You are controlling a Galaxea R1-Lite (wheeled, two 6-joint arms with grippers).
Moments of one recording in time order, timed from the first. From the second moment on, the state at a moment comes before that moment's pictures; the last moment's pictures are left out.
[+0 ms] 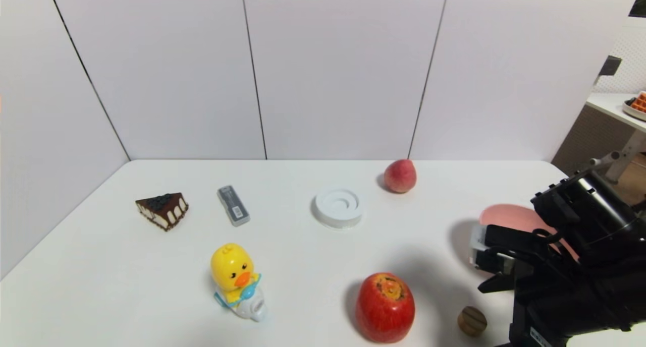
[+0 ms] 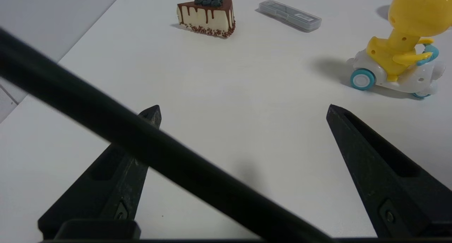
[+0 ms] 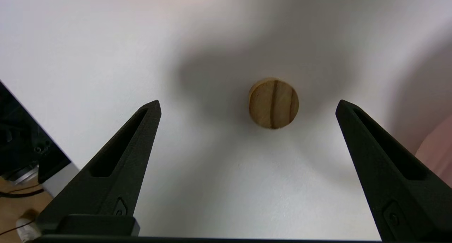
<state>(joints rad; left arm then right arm) 0.00 0.00 0.00 0.00 -0.02 0.01 0.48 1.47 -0.81 0.41 0.22 -0.45</state>
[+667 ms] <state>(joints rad) 0.00 0.00 0.00 0.00 -0.02 0.01 0.48 1.55 -0.79 0.36 0.10 -0.45</state>
